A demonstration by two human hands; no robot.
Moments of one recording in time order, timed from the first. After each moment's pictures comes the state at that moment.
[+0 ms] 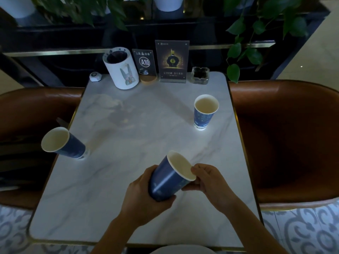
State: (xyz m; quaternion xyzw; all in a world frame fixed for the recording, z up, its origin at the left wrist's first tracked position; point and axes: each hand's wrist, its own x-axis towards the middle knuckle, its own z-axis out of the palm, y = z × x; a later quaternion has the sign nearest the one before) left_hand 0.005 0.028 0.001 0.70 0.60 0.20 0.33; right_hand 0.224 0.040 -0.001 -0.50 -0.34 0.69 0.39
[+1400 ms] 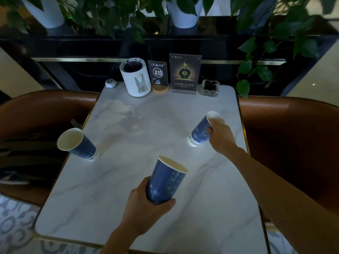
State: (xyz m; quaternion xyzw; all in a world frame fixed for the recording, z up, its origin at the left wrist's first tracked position) left_hand 0.000 0.017 -0.005 0.53 0.68 0.27 0.43; right_hand 0.265 0.203 -0.017 -0.73 -0.61 0.23 0.20
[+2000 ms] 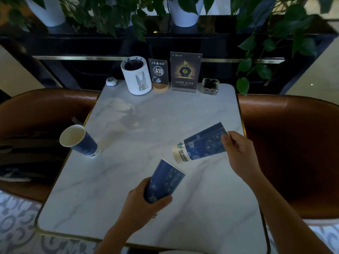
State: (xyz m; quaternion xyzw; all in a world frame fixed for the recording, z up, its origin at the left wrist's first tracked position) left_hand -0.013 0.007 -0.001 0.55 0.67 0.24 0.45; right_hand 0.268 0.101 0.044 -0.61 -0.60 0.28 0.43
